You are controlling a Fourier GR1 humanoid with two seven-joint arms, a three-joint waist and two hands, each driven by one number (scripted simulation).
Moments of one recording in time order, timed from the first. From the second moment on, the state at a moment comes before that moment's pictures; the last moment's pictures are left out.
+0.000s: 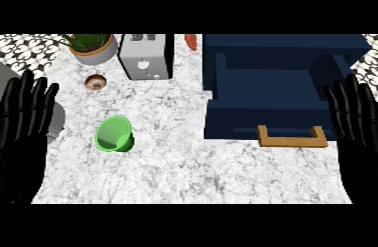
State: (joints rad) left arm 0.01 0.08 0.01 -2.10 -0.01 0.00 0.01; right arm 0.02 -0.09 0.05 -2.10 0.04 0.00 -0.04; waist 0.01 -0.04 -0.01
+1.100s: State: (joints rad) left arm -0.17 0.30 0.19 -1.48 0.47 -0.52 -0.03; right arm -0.15 -0.15 -0.01 -1.93 -0.08 0.11 0.09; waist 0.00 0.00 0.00
